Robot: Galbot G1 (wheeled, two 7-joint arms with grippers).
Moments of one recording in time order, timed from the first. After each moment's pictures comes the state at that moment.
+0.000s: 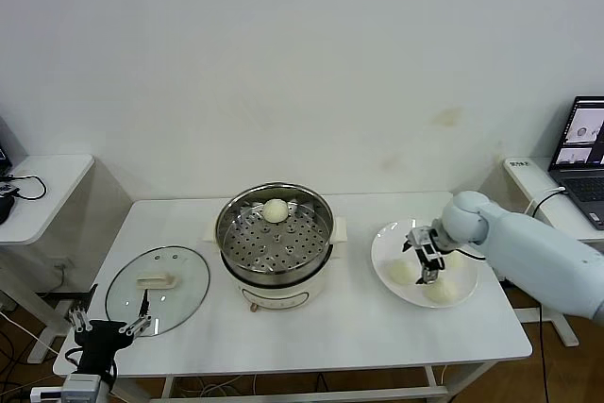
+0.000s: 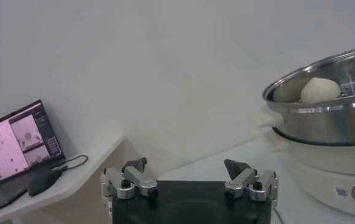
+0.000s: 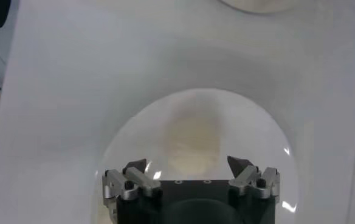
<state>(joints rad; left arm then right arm) 1.75 -1.27 -0.80 -2.17 0.01 0.12 -0.09 -0.01 0.77 -0.82 1.26 -0.17 -0.19 -1.04</state>
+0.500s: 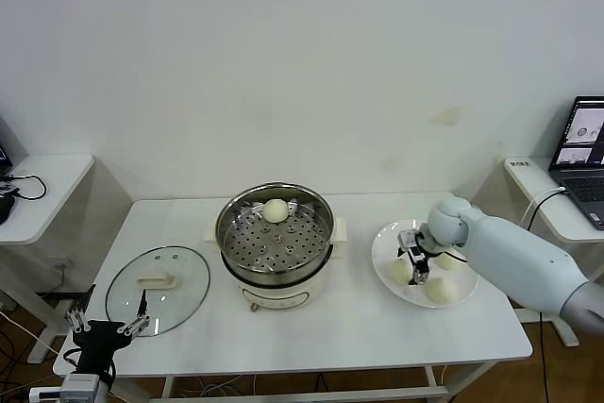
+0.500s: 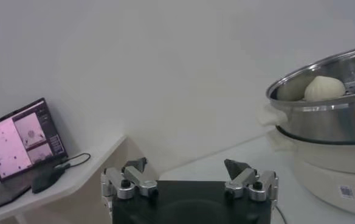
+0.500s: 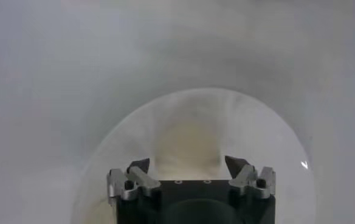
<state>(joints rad) 1.75 -1.28 -0.80 -2.17 0.01 0.12 -0.09 -0.05 0.85 -0.79 1.15 -0.21 -0.21 -1.04</state>
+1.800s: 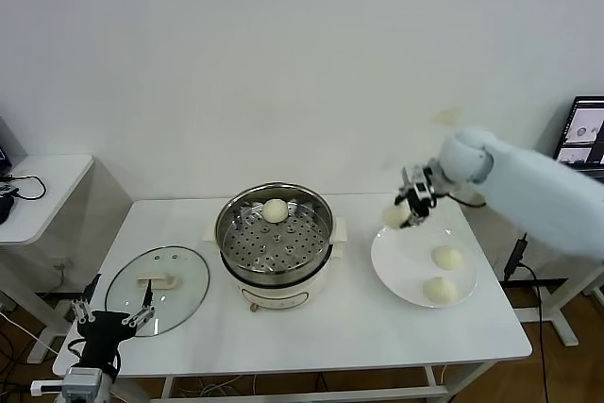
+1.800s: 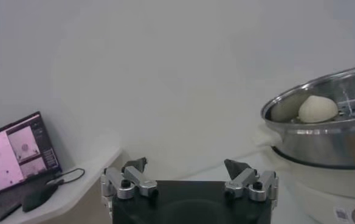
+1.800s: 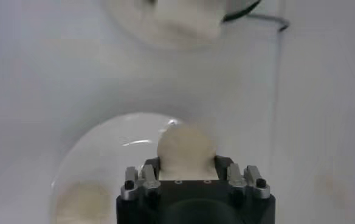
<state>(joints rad) 1.73 -1.26 -0.78 -2.20 0.00 0.13 -0.09 0.42 0.81 -1.00 1.33 0.10 -0.32 -1.08</state>
